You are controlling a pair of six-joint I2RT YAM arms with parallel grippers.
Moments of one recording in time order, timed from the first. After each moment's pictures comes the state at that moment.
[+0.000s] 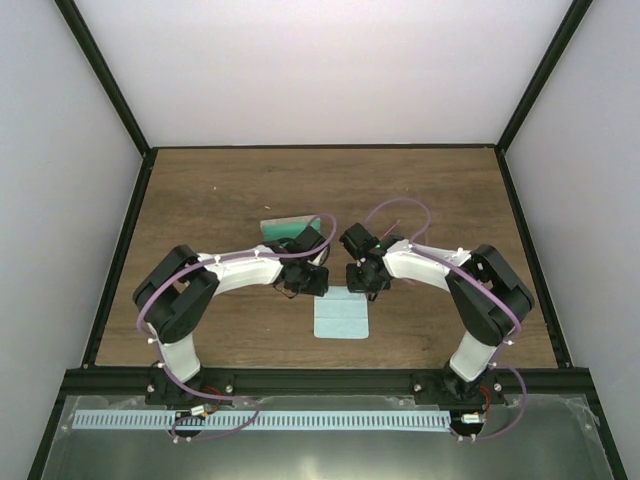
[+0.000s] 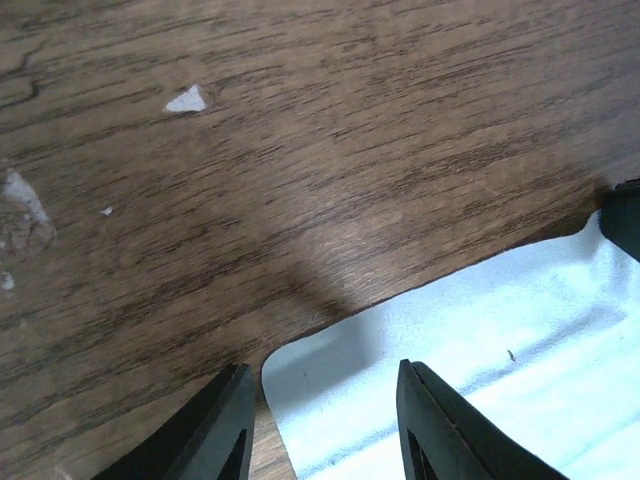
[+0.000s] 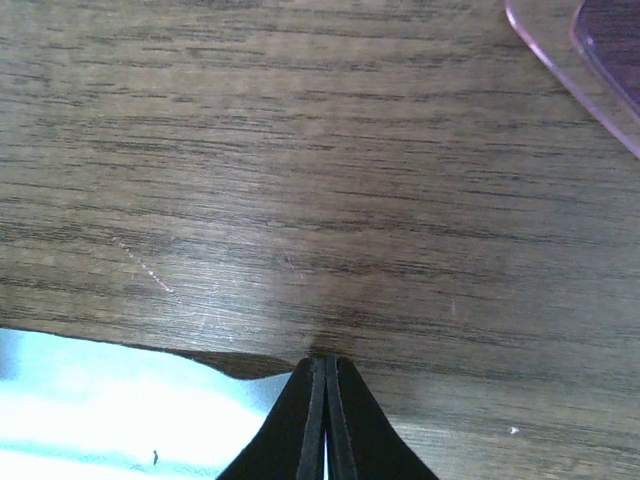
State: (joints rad) left arm -0.81 1.79 1.04 -0.43 0.16 -0.57; right arm 0.69 1.69 0.96 -0.60 0.03 0.62
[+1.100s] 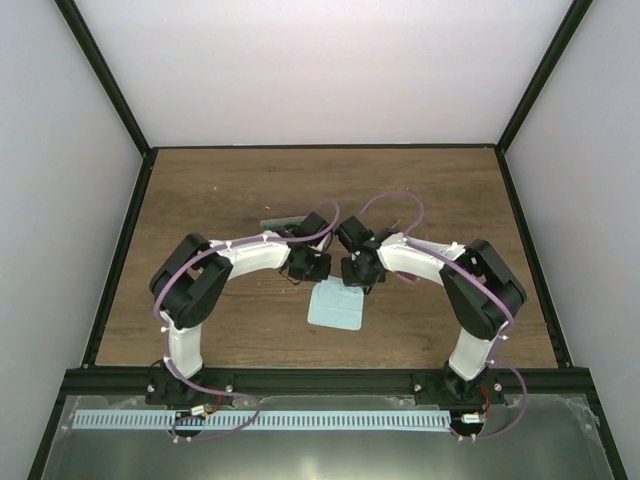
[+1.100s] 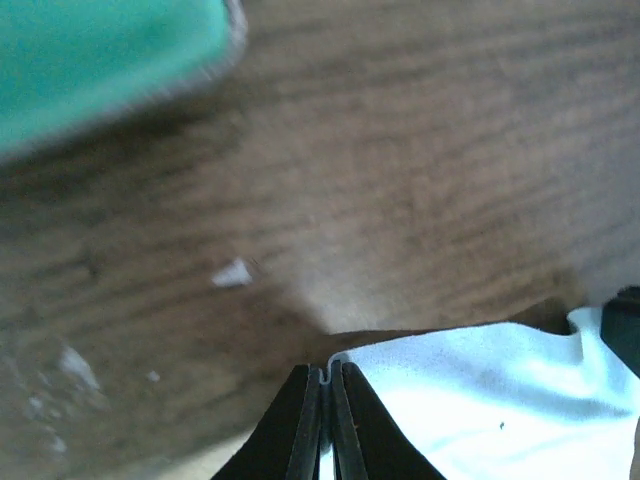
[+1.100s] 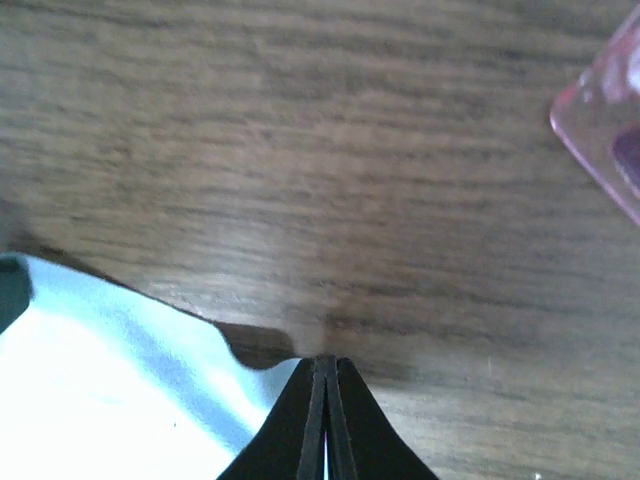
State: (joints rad) left arm -0.76 1.91 1.18 -0.48 0.16 -0.56; right arm 0.69 1.73 1.03 -0.62 0.03 0.59
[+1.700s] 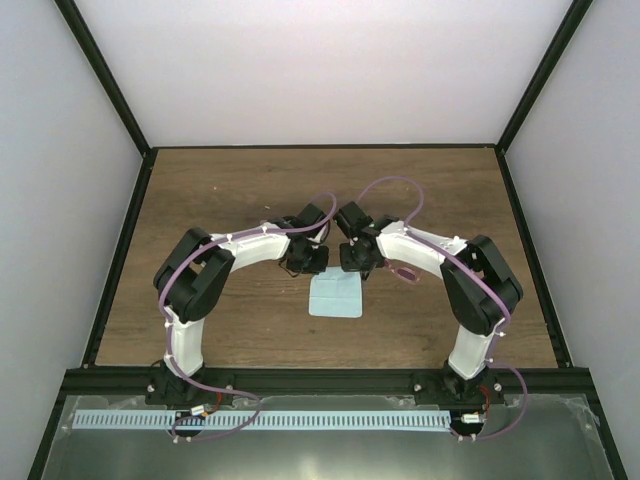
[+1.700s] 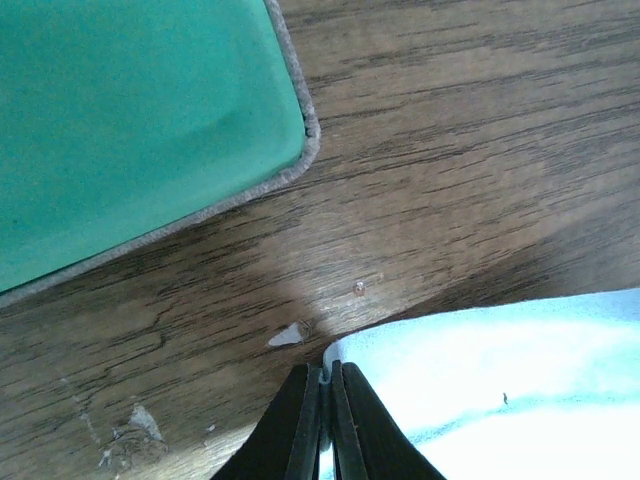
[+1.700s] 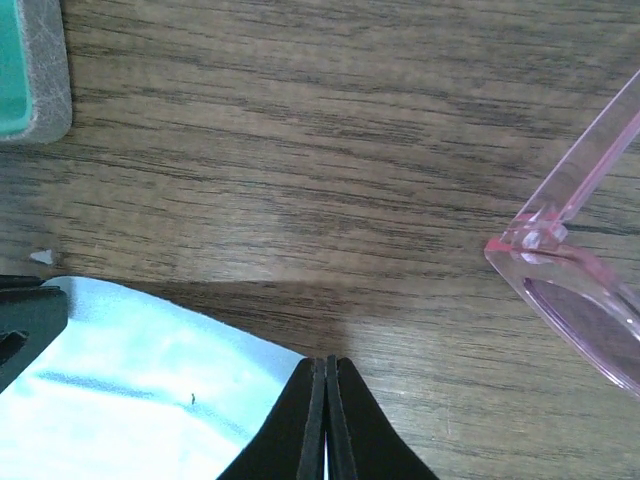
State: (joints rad) left arm -0.70 1.96 1.27 -0.54 0.17 -0.52; right arm 0.66 1.77 1.17 -0.67 0.08 0.53
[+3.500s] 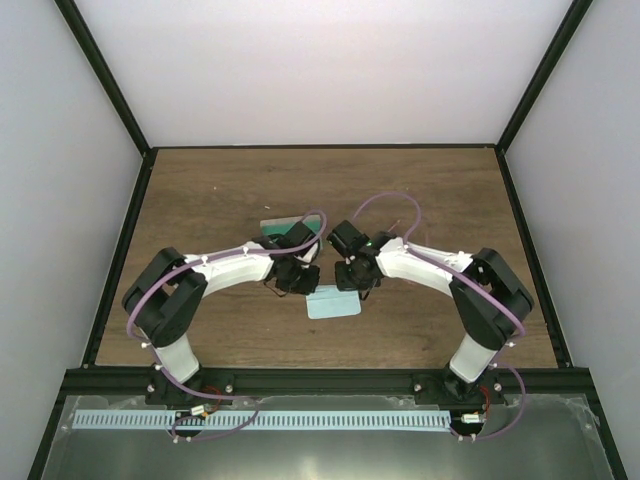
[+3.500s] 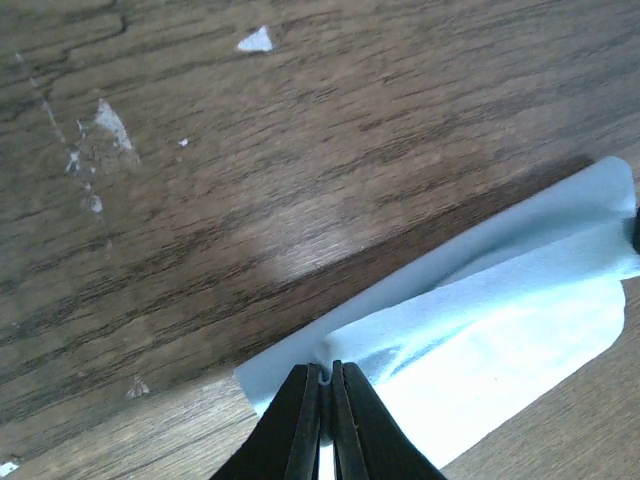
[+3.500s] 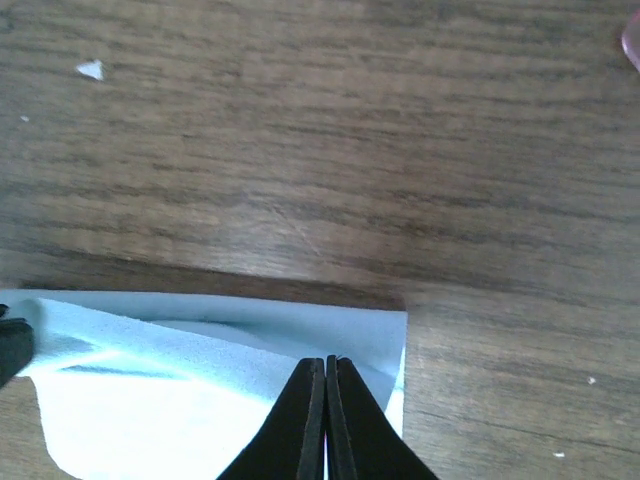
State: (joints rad) left arm -0.75 1.74 1.03 -0.52 0.21 -0.52; right arm 0.78 1.68 1.07 -0.67 0.03 0.65
